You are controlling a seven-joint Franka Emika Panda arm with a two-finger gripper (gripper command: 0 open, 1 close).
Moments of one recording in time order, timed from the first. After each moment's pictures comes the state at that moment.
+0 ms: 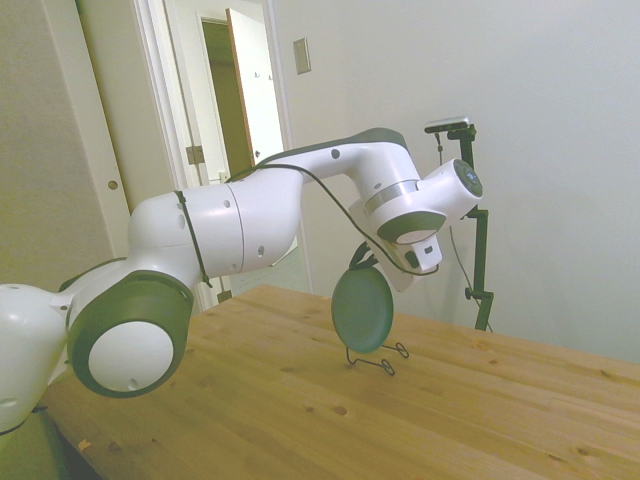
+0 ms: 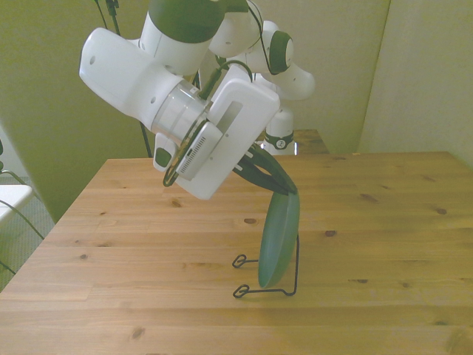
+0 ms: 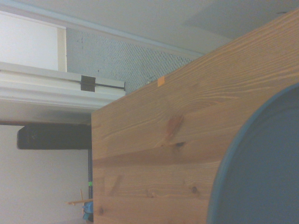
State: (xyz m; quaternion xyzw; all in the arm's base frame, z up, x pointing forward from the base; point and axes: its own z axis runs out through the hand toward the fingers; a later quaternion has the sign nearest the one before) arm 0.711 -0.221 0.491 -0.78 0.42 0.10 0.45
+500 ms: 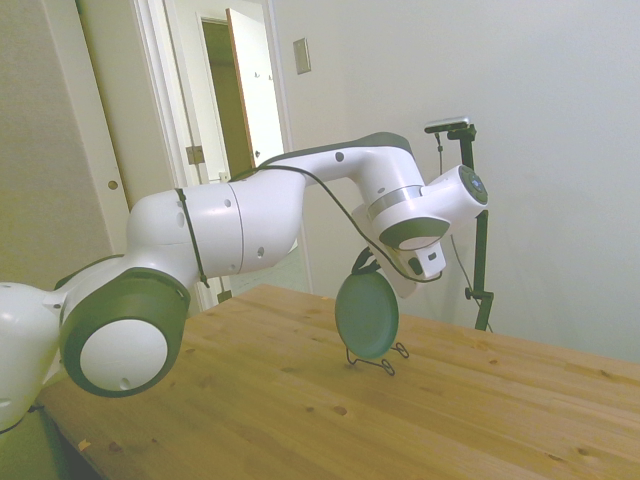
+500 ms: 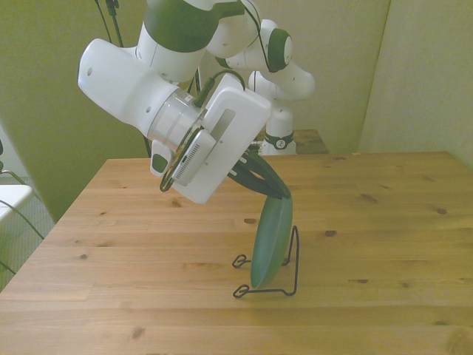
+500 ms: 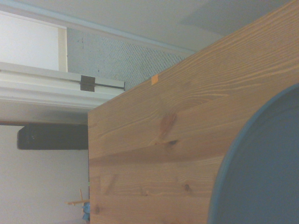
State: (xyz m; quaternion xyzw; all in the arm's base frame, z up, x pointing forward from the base) arm 0.706 -0.225 0.485 -0.78 0.41 0.10 0.45
